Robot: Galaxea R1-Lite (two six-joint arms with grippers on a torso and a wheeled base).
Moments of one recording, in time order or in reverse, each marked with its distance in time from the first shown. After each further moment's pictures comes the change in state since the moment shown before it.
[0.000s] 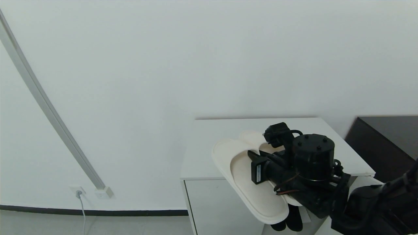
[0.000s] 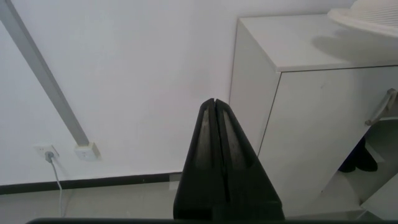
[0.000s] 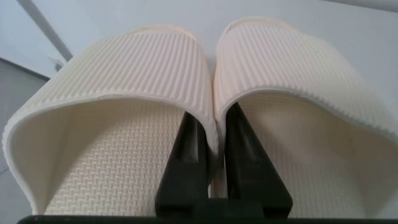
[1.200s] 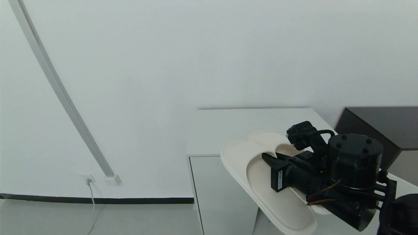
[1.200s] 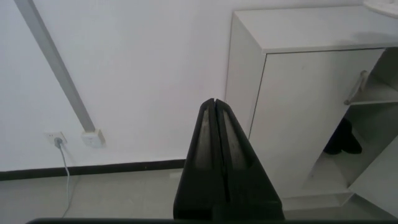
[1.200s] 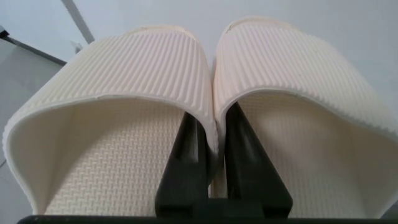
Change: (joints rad) left arm 0.000 0.000 0.000 0.000 0.000 -0.001; right arm -0.003 -0.171 0.121 0.054 0.026 -0.029
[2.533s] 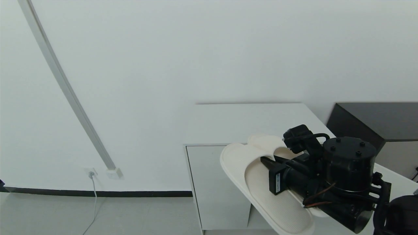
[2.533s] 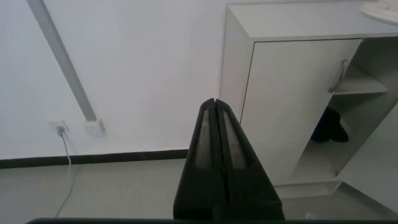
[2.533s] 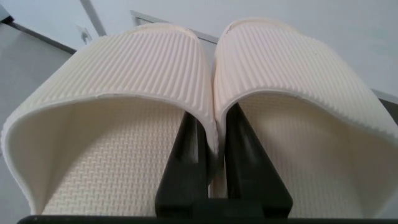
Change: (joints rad) left arm 0.000 0.000 0.000 0.000 0.000 -0.003; right arm -0.001 0.018 0.006 -0.003 -0.005 0.000
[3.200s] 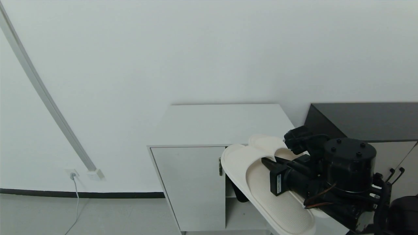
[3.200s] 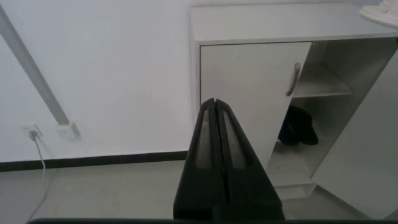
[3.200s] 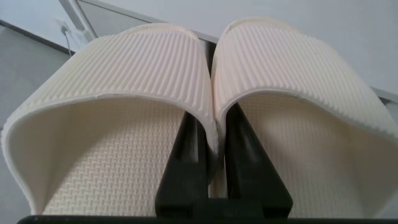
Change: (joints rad) left arm 0.000 0.000 0.000 0.001 0.000 -0.002; right arm 0.002 0.000 0.008 -0.001 0.005 0.000
